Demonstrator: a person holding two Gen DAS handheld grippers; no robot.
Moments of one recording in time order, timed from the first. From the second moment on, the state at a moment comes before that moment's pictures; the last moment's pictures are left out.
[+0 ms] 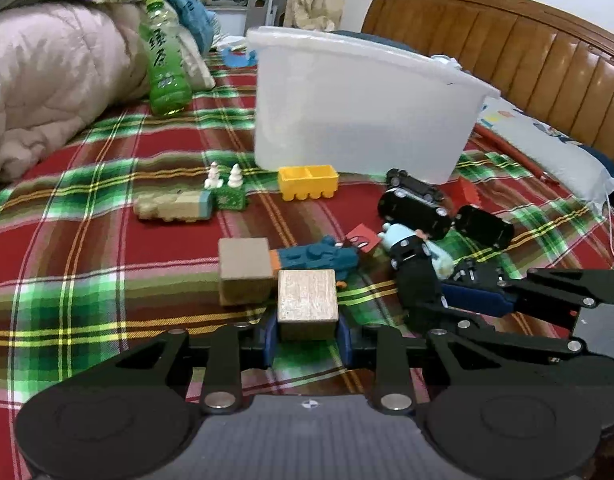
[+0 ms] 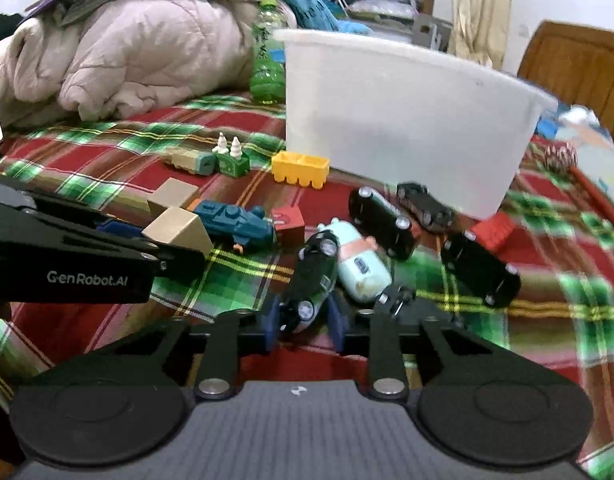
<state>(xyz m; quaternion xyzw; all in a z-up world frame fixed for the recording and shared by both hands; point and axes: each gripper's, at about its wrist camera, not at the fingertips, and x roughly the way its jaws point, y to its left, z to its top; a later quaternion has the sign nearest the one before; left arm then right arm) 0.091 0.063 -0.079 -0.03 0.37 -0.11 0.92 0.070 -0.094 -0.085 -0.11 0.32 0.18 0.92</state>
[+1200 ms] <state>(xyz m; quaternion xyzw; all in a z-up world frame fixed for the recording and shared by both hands) 0.108 0.030 -0.001 -0.01 0.30 -0.15 0.94 0.083 -0.110 -0.021 -0.12 0.25 0.16 0.95</state>
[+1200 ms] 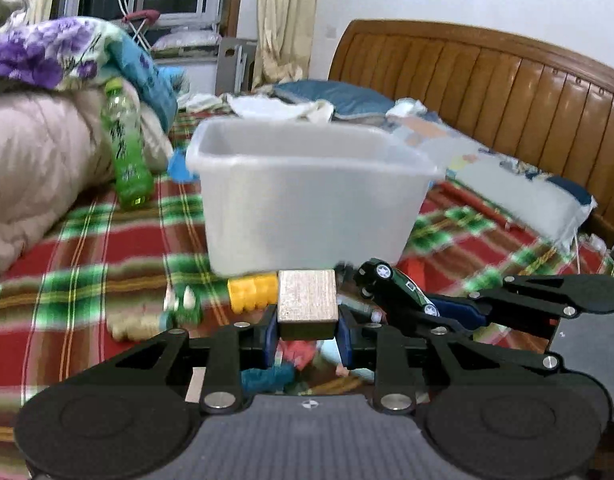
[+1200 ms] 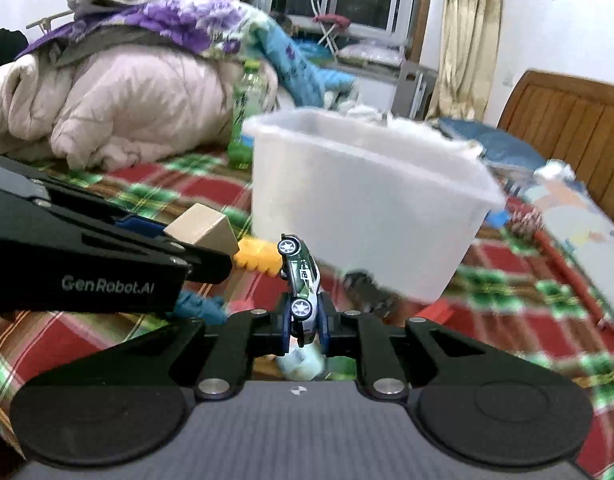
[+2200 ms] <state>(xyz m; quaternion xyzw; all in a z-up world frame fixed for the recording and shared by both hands) 0.292 -0.005 0.037 0.01 0.29 -0.11 0.95 0.252 -0.151 0.020 -0.07 0.25 0.13 0.96</state>
